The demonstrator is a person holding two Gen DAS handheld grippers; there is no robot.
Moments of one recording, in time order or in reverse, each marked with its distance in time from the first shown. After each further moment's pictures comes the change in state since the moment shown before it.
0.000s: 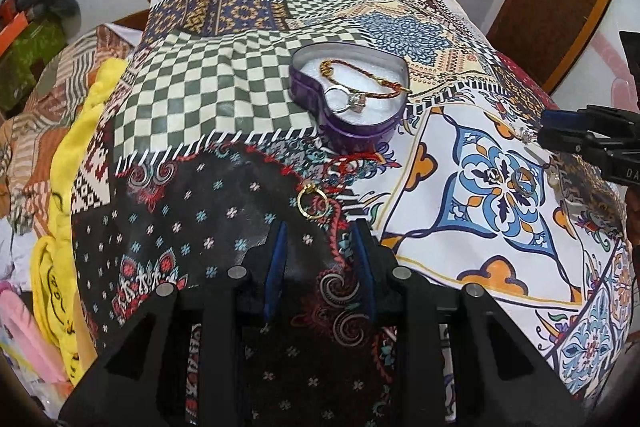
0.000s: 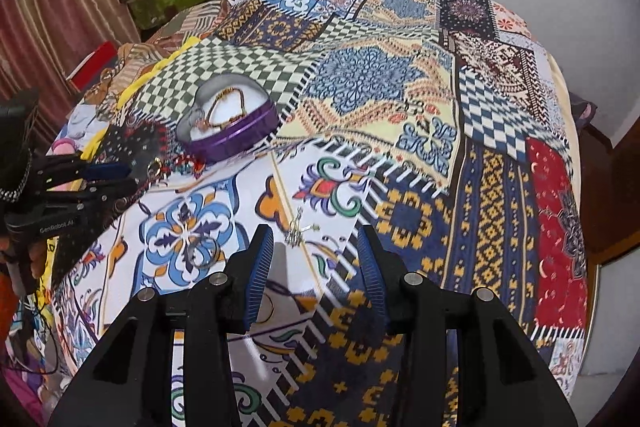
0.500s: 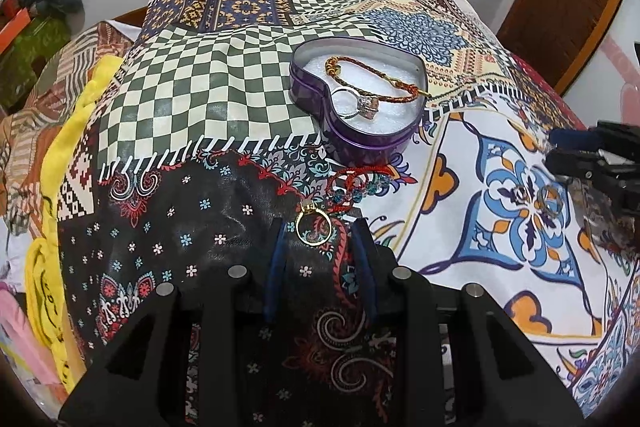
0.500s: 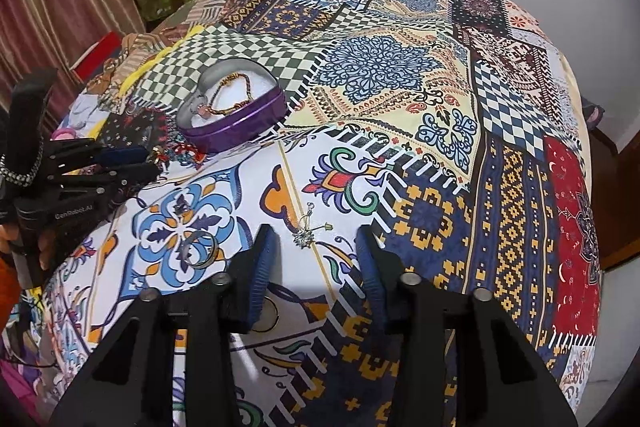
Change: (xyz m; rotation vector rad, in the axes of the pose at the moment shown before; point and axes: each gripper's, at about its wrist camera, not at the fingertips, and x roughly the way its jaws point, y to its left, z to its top) left arm 0.026 0.002 0.008 -0.039 0.002 0.017; right arm 0.016 0.005 -0.003 -0.023 0.011 0.006
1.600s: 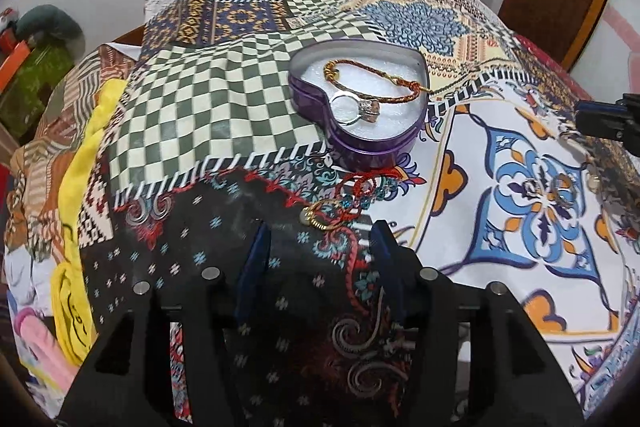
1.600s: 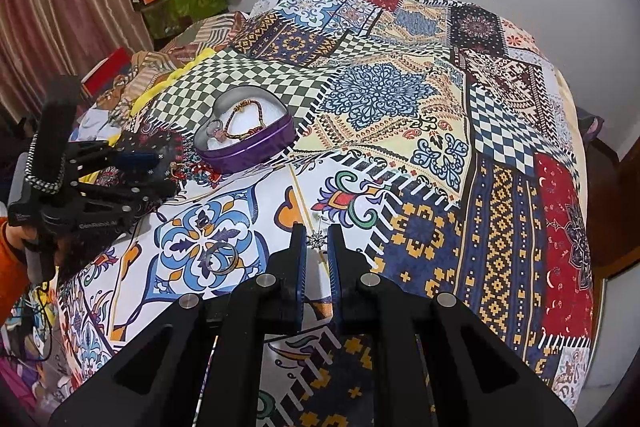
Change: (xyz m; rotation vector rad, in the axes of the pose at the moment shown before) left arm 0.004 -0.008 0.010 0.112 0.019 0.077; right arm -0.020 0.003 0.003 0.005 -0.074 0.023
